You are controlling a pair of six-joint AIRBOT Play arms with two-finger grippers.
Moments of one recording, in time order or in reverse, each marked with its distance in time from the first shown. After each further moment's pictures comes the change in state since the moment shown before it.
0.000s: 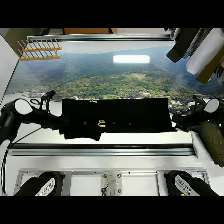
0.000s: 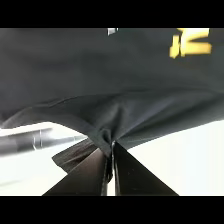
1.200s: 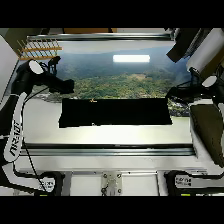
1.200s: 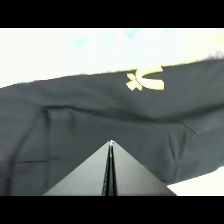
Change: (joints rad) left arm -0.052 -0.524 0.620 -0.010 0.086 0.014; right arm -0.073 -0.396 0.365 0.241 -0.262 -0.366
